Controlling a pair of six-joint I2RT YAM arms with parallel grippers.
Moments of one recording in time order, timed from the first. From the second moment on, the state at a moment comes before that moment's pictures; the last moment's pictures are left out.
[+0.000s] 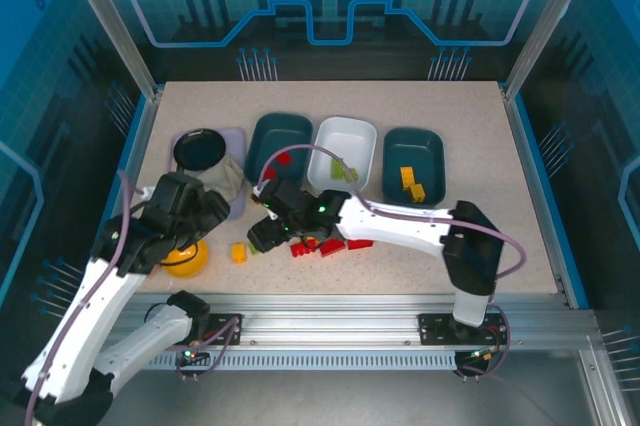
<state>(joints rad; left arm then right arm) -0.40 0.76 1.08 -1.29 -0.21 -1.06 1.12 1.84 1.46 -0.51 0.05 0.45</state>
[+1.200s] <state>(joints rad) -0.40 0.55 1.08 -1.45 -0.10 -0.89 1.05 2.58 2.30 -0.87 0.42 1.16</state>
